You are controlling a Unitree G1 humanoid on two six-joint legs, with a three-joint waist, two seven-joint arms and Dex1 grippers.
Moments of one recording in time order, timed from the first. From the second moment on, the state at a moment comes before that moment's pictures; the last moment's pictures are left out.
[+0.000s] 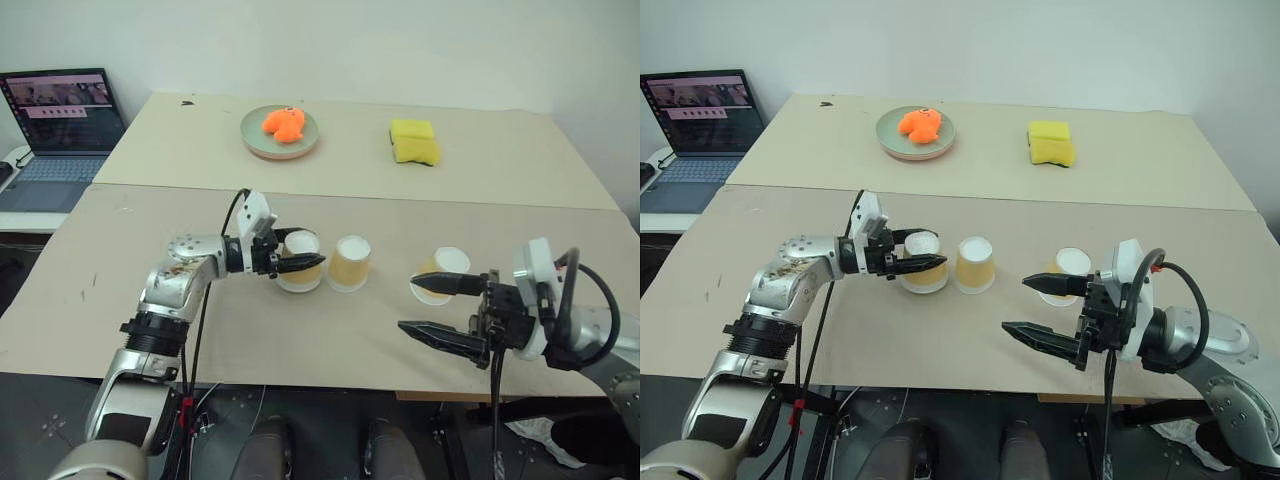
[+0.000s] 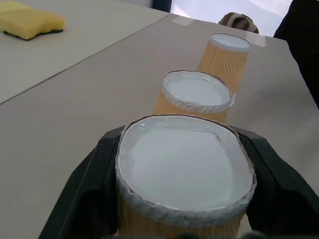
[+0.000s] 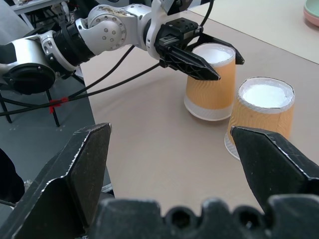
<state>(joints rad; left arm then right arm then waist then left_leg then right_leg) -0.70 0.45 -0.10 0.27 -0.36 0.37 -1.10 -0.02 -0.84 -0.30 -0.64 0.96 0.69 0.86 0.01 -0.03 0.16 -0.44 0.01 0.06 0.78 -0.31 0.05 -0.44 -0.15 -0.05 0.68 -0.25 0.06</state>
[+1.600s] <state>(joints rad) -0.65 0.65 0.01 -0.33 -0.73 0.68 -1.04 0.09 -0.81 -0.44 -0.34 0.61 0.54 0.77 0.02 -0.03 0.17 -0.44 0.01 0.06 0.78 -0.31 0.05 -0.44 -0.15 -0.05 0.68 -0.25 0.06</state>
